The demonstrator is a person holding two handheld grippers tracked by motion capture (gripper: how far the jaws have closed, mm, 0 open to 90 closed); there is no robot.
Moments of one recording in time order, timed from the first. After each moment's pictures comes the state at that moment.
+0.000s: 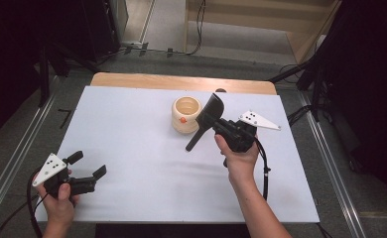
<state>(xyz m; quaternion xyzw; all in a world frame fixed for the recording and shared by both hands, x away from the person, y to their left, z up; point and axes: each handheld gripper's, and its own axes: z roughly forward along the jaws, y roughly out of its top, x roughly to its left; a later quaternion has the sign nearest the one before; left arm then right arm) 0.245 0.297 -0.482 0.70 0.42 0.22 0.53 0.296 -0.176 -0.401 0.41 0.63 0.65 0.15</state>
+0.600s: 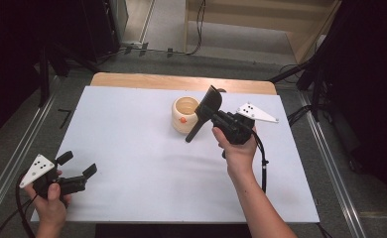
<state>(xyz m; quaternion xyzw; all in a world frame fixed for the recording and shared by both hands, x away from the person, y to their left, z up) 0.244 0.319 -0.483 0.68 0.44 0.23 0.54 0.313 -0.173 -0.393 0.39 0.63 0.65 0.18</state>
